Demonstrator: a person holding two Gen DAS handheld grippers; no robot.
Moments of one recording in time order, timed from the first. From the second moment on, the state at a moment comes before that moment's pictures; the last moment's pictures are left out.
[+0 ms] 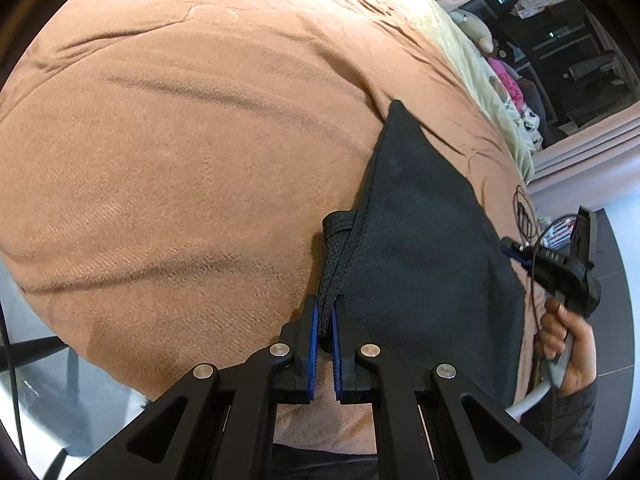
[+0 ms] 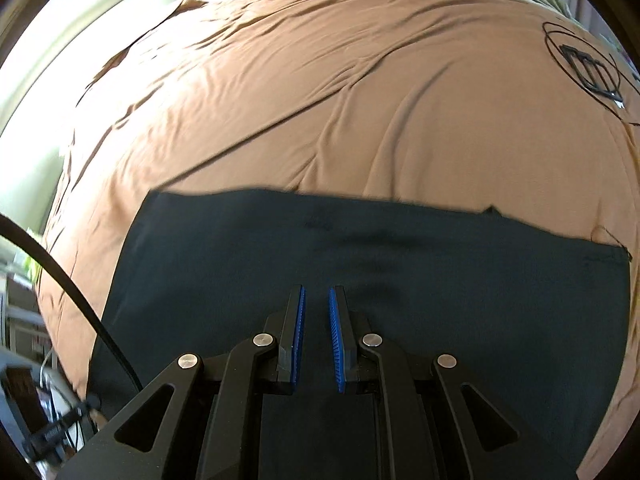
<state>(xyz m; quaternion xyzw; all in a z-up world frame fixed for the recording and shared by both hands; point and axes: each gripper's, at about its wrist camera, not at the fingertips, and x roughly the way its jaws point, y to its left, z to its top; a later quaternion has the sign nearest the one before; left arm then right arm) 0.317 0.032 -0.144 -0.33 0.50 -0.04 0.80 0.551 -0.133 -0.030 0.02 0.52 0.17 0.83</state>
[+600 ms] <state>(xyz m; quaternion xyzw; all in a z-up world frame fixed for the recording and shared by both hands) 0.326 0.026 -0.093 -0.34 0.46 -0.11 0.81 0.464 -0.113 -0.031 -0.04 0.56 0.20 0.80</state>
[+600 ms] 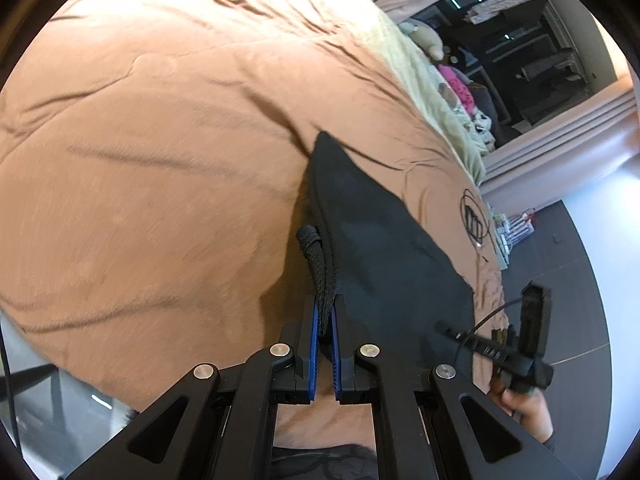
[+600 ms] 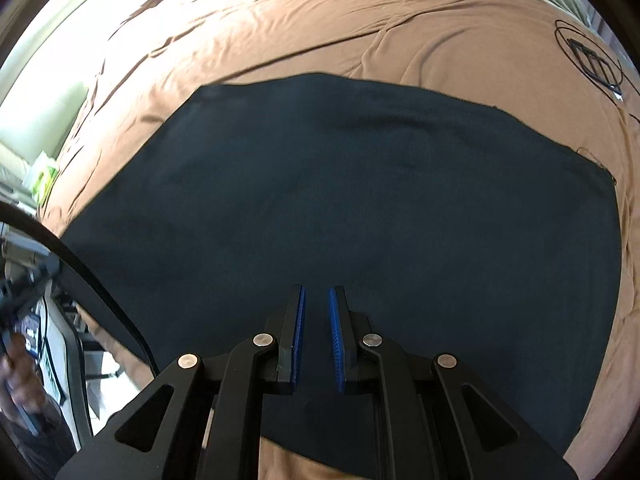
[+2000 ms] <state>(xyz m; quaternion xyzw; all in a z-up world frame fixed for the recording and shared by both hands) 0.384 -0.150 0.036 -0.21 0.42 -0.28 0.84 0.349 -0.209 -0.033 0.05 0.48 0.20 0.85</state>
